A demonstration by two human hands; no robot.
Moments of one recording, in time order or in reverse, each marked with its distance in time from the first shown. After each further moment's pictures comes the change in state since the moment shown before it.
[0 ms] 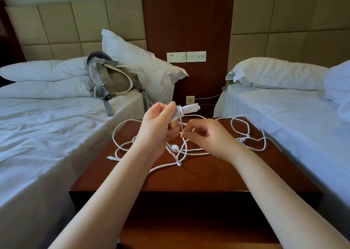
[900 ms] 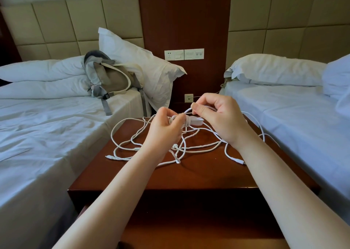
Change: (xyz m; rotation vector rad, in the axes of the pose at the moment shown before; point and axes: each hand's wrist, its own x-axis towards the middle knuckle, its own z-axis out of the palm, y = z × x) left_hand -0.003 -0.017 0.002 0.443 0.046 0.002; right_hand 0.000 -0.021 -0.022 0.082 0.300 -0.204
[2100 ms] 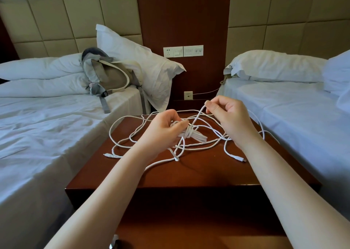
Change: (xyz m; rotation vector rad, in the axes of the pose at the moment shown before) left_hand 0.007 -0.009 -0.010 0.125 -0.231 -0.006; right_hand -0.006 0.035 -0.007 0.036 0.144 0.194
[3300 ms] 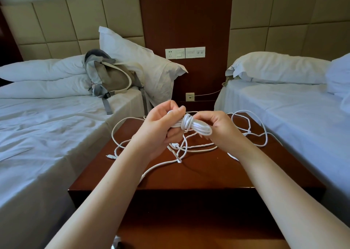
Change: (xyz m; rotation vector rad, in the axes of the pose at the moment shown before) left_hand -0.009 0.015 -0.009 -0.575 -0.240 0.225; right_hand -0.010 -0.007 0.017 0.110 -0.357 -0.078
